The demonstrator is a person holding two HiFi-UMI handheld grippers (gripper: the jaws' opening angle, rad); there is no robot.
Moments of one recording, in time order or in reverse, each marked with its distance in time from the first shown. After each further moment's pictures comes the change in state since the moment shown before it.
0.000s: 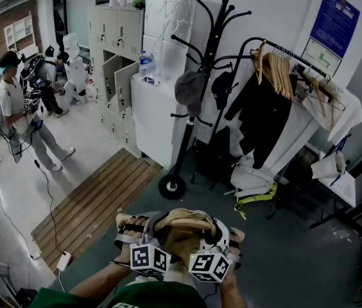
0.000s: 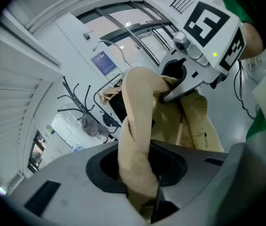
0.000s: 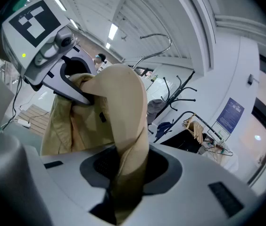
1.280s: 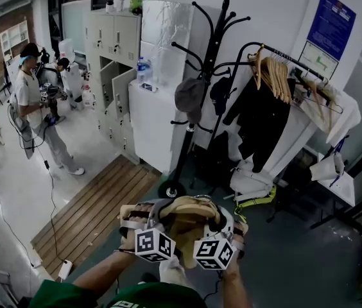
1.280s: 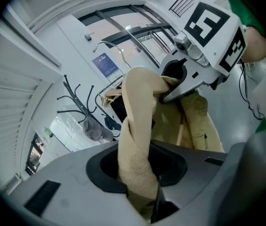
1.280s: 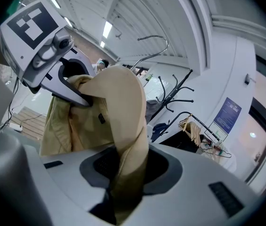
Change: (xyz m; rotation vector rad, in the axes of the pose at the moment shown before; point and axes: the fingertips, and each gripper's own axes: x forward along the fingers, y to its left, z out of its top) left arm 0.040 0.055 -0.002 0.002 -0.042 -0.010; right arm 0.048 -0.032 0.031 0.030 0.013 -0.048
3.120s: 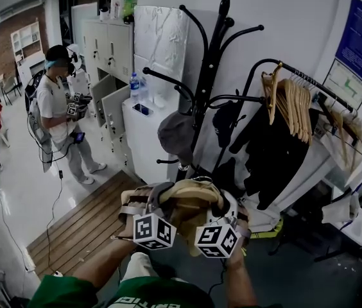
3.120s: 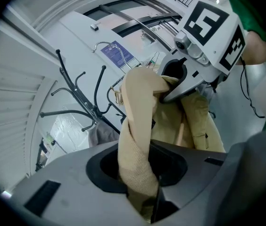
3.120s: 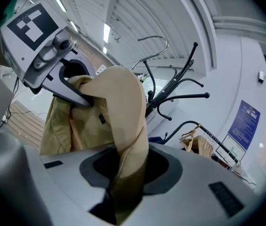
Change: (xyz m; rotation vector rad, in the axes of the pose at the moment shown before) left arm 0.244 0.190 0.034 -0.002 0.027 0.141; right arm 0.261 -0.180 0.053 -0.059 -0.131 0.016
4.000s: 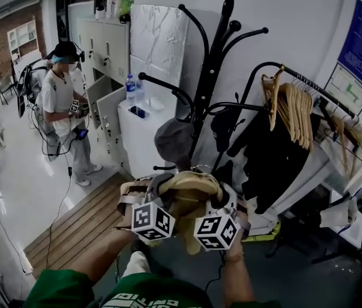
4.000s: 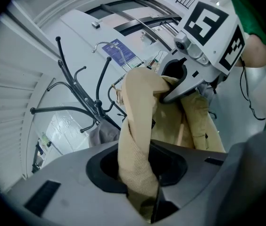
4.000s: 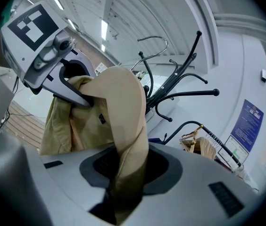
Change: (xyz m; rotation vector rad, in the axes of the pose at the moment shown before) left arm 0.049 0.041 -0.004 -0.006 -0.016 -0.028; right arm 0.054 -0.027 0.015 0.005 0.025 -0.006
